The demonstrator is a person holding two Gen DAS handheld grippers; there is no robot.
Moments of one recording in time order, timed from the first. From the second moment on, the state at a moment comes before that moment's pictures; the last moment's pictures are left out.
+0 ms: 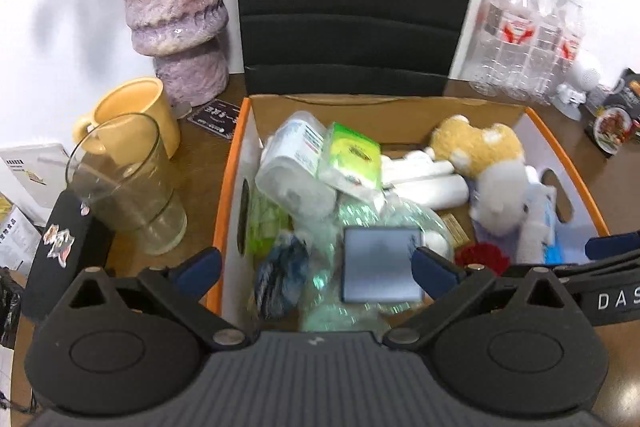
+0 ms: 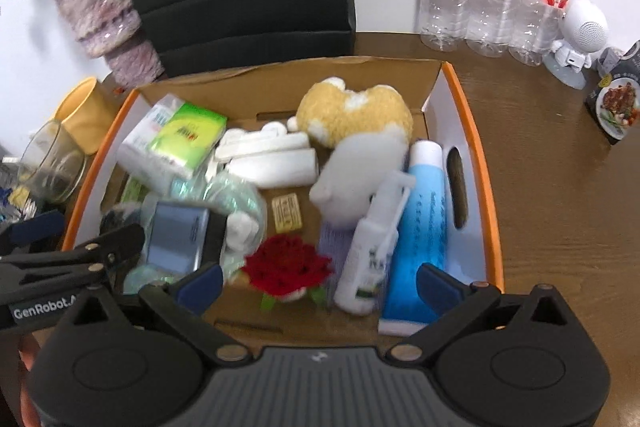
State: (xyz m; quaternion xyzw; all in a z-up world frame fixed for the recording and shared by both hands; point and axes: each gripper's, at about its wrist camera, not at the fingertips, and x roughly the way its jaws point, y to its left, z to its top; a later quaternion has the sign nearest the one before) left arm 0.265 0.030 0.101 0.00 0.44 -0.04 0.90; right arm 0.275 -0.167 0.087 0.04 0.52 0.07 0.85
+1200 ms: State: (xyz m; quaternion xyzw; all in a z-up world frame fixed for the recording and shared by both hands) left arm 0.000 0.023 0.075 0.00 0.19 -0.05 0.98; right arm 0.021 -0.176 0.073 -0.01 0.28 0.06 0.96
